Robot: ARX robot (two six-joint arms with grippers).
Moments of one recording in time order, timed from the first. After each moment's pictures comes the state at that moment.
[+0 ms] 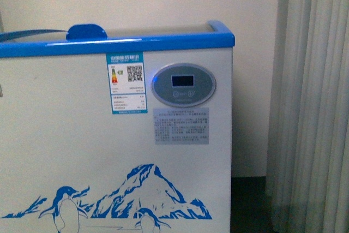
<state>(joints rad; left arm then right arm) 0.00 0.00 0.01 0.00 0.00 0.00 0.26 0.45 0.66 -0.21 0.41 0.05</state>
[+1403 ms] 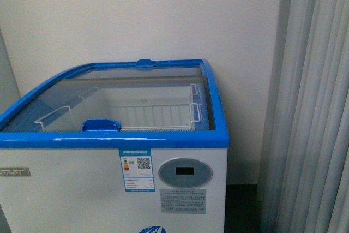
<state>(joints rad) 0.03 0.99 0.29 0.59 0.14 -0.11 0.26 0.45 0.66 -0.21 0.41 0.05</state>
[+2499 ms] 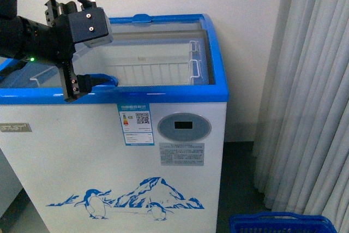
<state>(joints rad) -0.07 2.09 1.52 0.10 0.44 1.33 0.26 0.45 0.66 -0.21 0.41 0.05</state>
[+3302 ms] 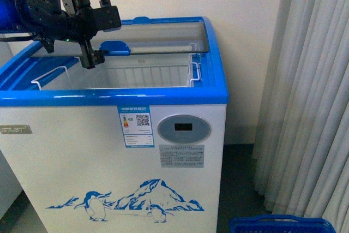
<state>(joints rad) -0.05 2.65 2.48 -0.08 0.22 1.38 0.26 0.45 0.66 -0.21 0.41 0.05</state>
